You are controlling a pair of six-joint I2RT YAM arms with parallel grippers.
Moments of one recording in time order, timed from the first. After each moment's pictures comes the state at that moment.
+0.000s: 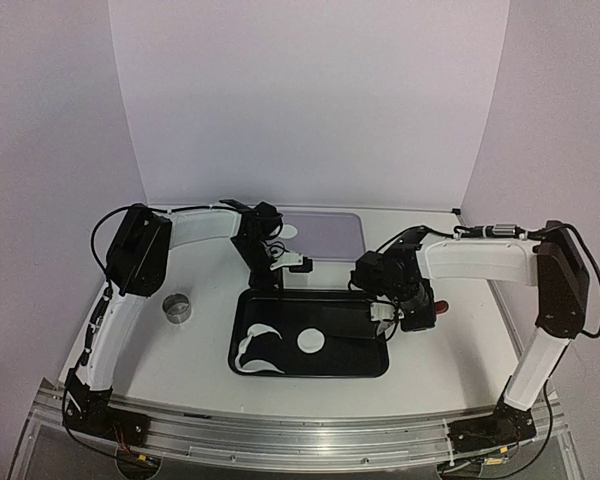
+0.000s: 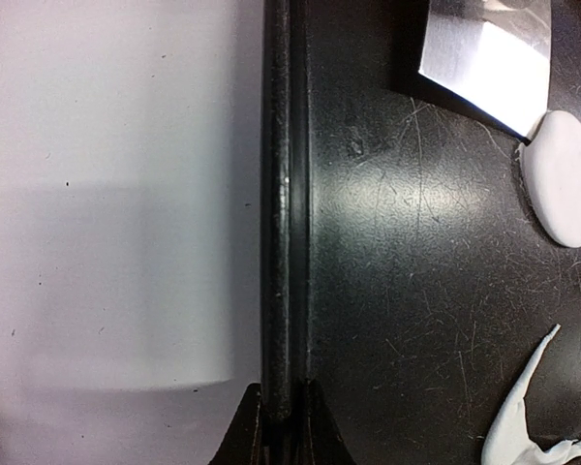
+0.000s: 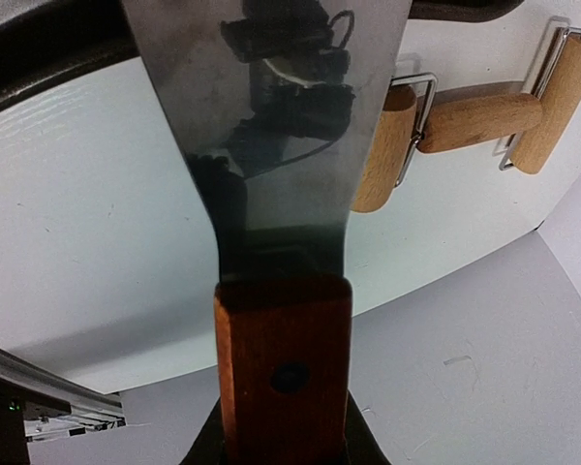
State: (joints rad) left arm -0.65 2.43 2.01 -0.92 0.43 0.90; right arm 0.85 1.78 1.27 -1.26 0.58 -0.57
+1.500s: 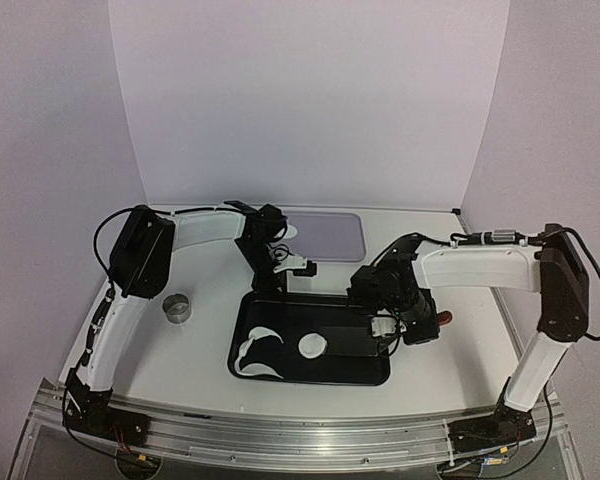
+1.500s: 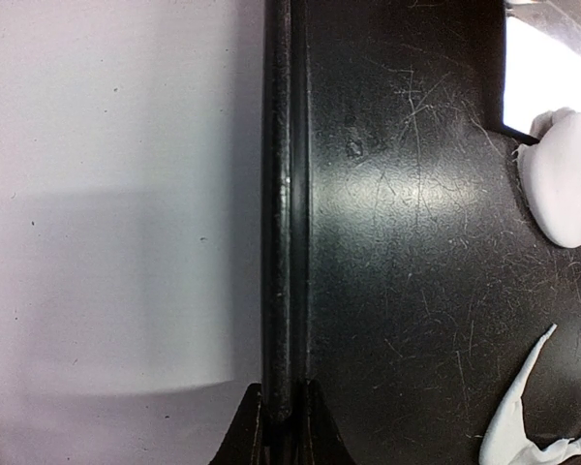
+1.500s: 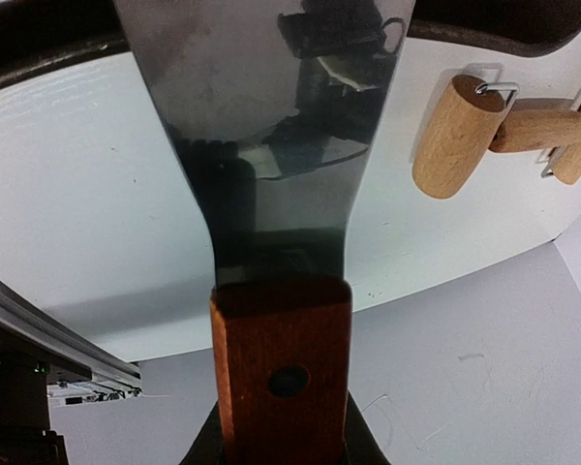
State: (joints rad) left arm -0.67 2.44 2.03 -0.95 0.44 0.92; right arm 0.93 1.76 1.25 -1.38 0.53 -0.51
